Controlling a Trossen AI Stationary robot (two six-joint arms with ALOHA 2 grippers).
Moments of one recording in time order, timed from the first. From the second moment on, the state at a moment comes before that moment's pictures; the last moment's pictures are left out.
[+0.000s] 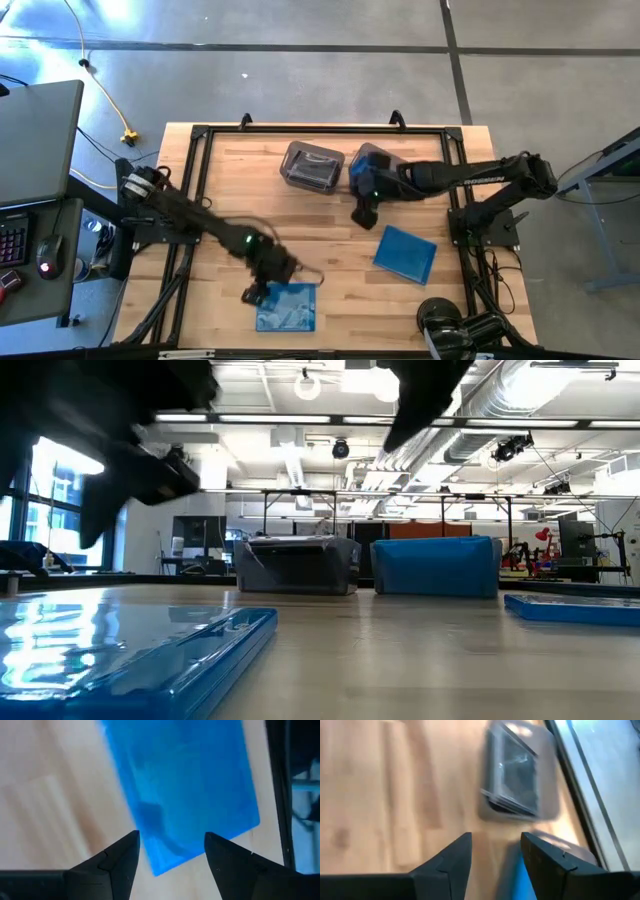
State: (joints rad) left arm -0.42 1.65 1.08 -0.63 0.29 -0.17; right arm 0.01 1.46 1.27 -0.73 0.35 0.04
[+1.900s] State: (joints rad) left arm -0.10 1.86 1.25 -0.58 -0.09 -0.30; right arm 0.42 2.00 1.19 -0.20 0.52 0.09
